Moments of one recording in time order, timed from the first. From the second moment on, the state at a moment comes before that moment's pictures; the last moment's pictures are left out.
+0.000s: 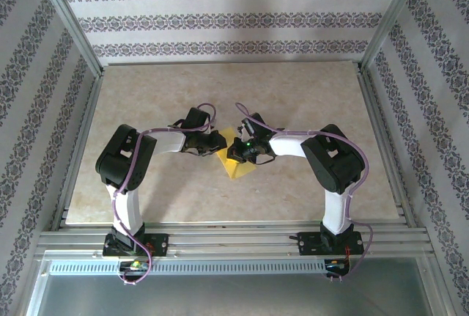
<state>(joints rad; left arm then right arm) -0.43 1.92 1.03 -0.07 0.48 -0.76 0.59 1.93 1.03 -0.10 -0.56 0.87</state>
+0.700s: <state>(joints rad) -0.43 1.92 1.03 -0.07 0.48 -0.76 0.59 1.94 1.03 -0.10 -0.55 0.86</state>
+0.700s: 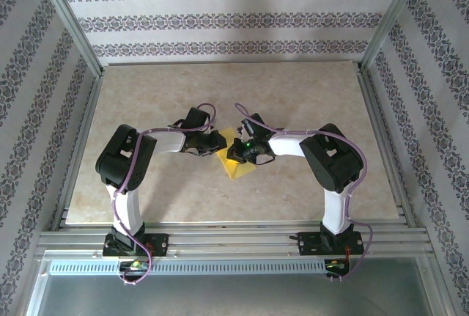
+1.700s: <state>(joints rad) -0.36 1.65 0.90 -0.15 0.41 -0.79 0.60 1.95 1.06 -0.12 -0.56 0.86</state>
